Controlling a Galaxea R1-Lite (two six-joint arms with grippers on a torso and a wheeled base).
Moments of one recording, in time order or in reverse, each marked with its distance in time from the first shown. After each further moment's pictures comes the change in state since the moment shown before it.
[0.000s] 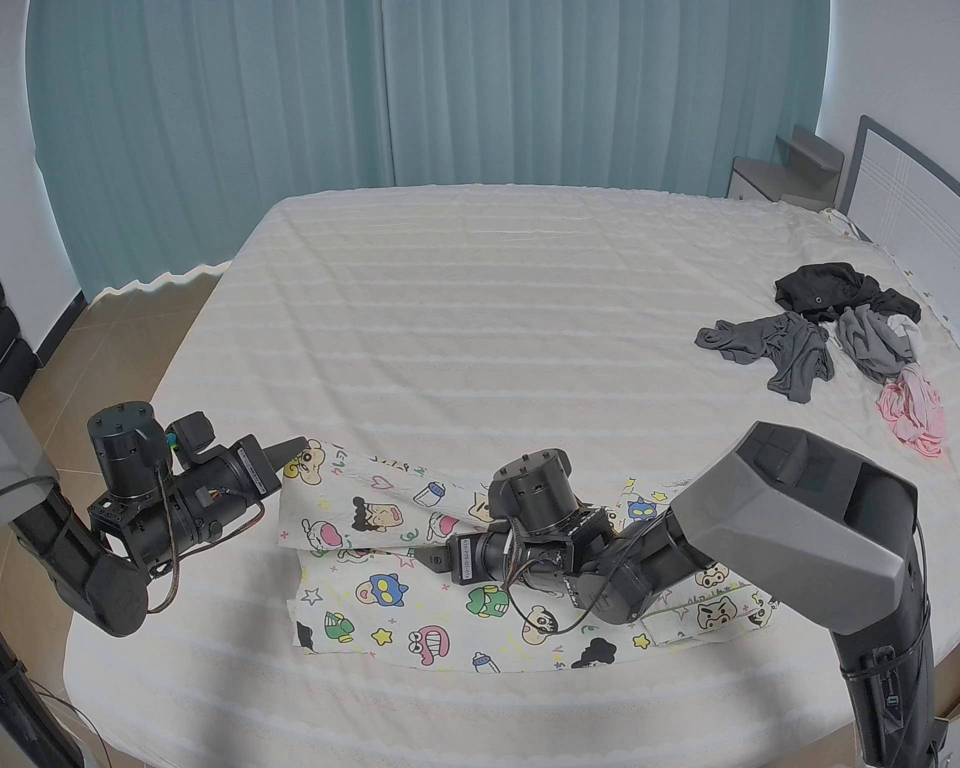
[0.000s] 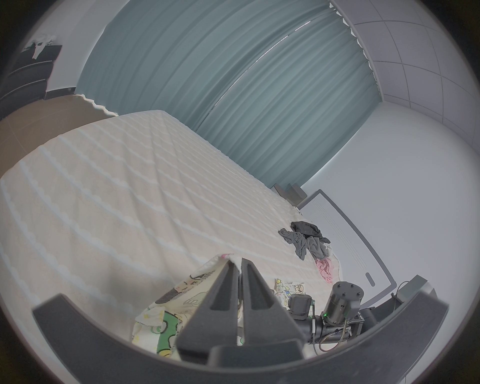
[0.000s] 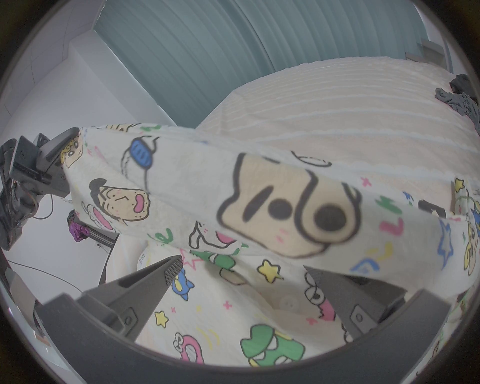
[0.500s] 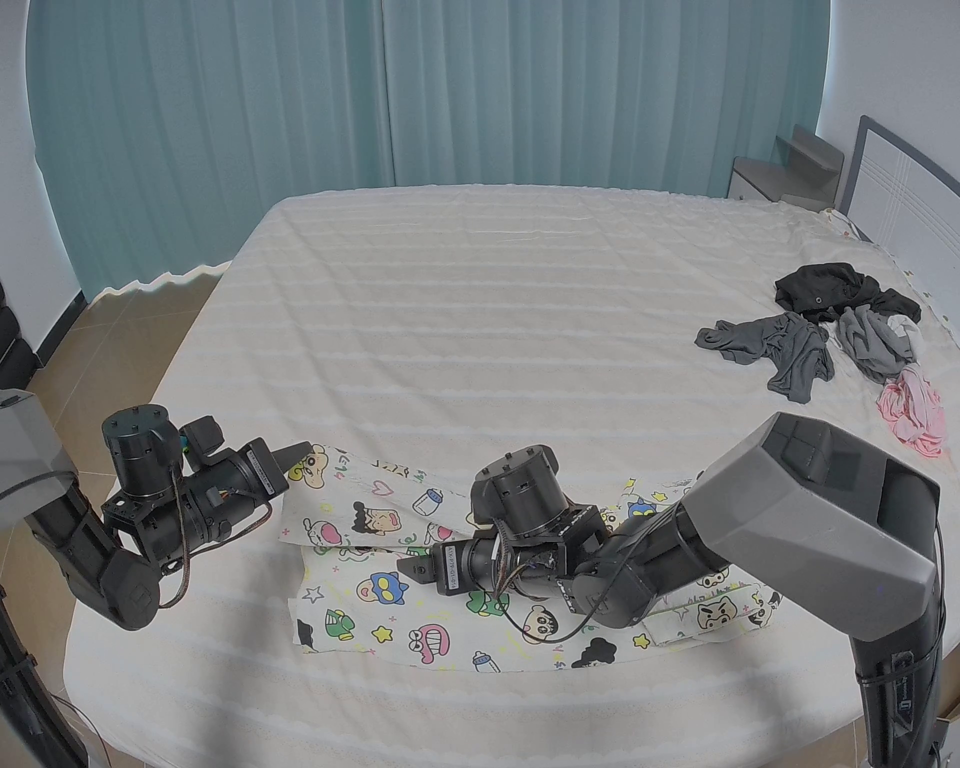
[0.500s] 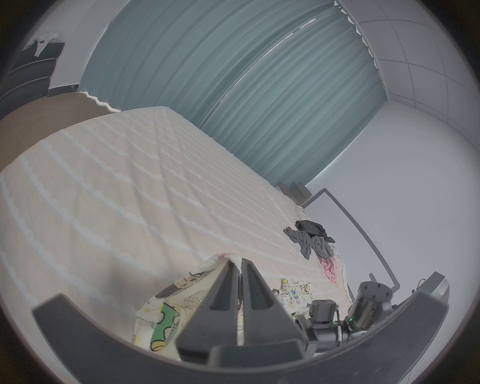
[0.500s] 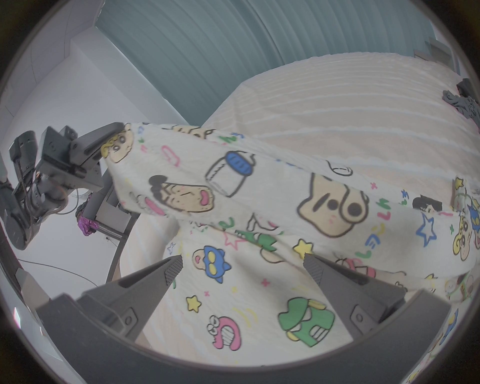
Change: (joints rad) left arm 0.008 0.063 -0.034 -0.001 0.004 0.000; right arm 0.049 -0.062 0.004 0.094 0.014 0.025
